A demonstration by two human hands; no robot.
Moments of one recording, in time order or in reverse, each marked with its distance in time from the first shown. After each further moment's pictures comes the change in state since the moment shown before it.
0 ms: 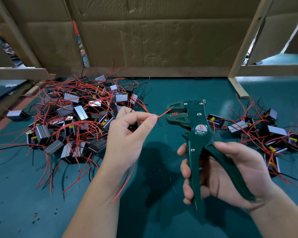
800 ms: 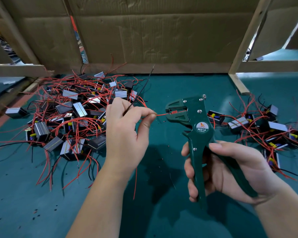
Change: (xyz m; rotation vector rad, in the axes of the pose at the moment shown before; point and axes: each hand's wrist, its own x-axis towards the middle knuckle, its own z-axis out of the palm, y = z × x) left_hand -0.003 -0.002 -0.002 0.570 0.115 0.410; right_hand -0.004 -0.002 0.000 -0.166 0.146 0.022
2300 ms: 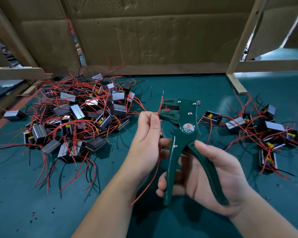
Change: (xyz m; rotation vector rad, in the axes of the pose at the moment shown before) left_hand -0.014 0.042 0.020 -0.837 -0.324 -0.711; right_hand 0.020 0.024 0.020 0.252 -0.060 -0.128
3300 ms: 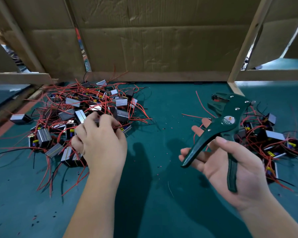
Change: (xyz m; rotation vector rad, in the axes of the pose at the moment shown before) left_hand 0.022 -0.006 -0.068 1.247 0.725 0.096; right_hand -0.005 -0.020 -0.015 -0.086 0.372 -0.449
